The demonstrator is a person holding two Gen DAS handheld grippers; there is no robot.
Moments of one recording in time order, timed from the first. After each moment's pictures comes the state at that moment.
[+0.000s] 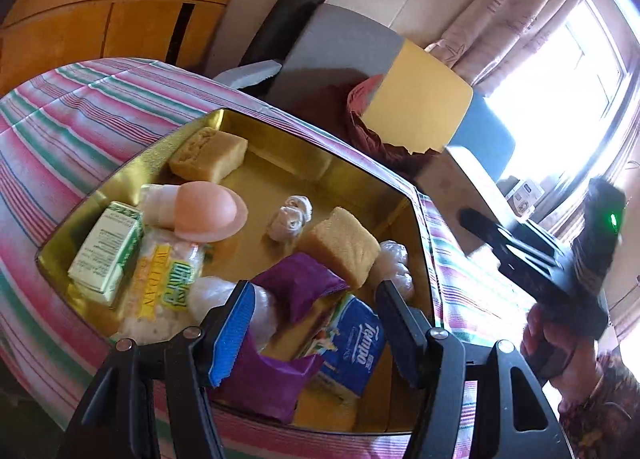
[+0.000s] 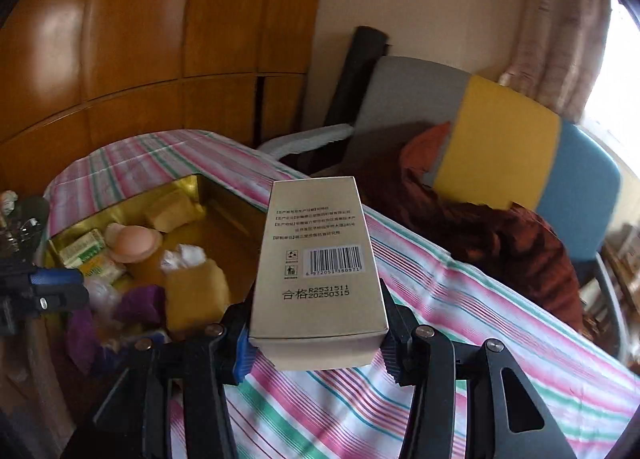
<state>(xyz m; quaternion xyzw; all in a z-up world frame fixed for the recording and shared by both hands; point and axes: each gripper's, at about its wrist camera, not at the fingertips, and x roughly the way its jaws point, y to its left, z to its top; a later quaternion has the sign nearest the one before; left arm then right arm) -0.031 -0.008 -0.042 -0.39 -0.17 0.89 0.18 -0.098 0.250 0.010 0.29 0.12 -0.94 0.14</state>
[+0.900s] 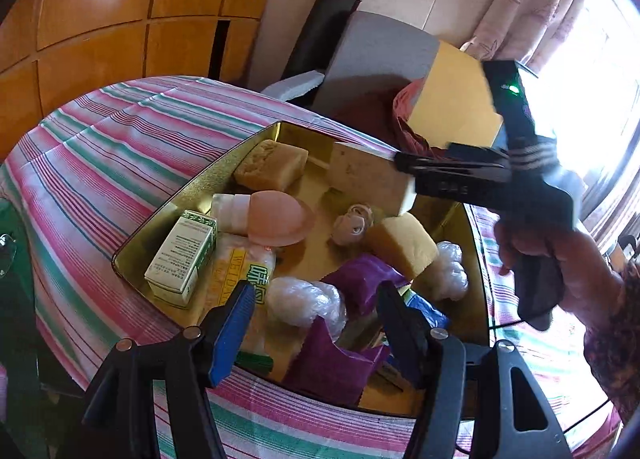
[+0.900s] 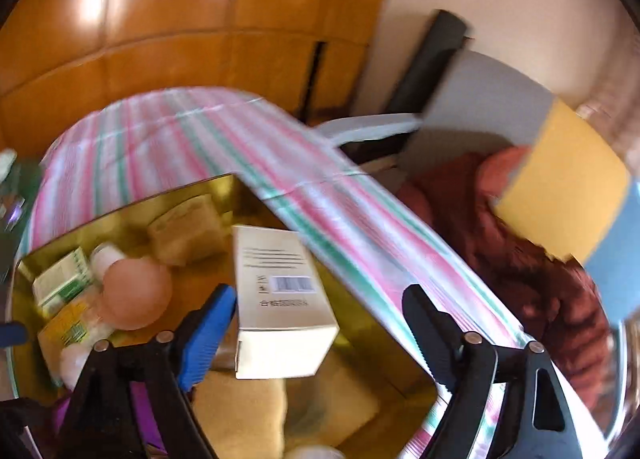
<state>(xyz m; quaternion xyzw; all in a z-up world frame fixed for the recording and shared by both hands) -0.023 -0.024 -0.040 -0.39 -0.12 0.91 0.09 -0.201 0.147 -0.014 0.34 0.19 -0.91 0.17</state>
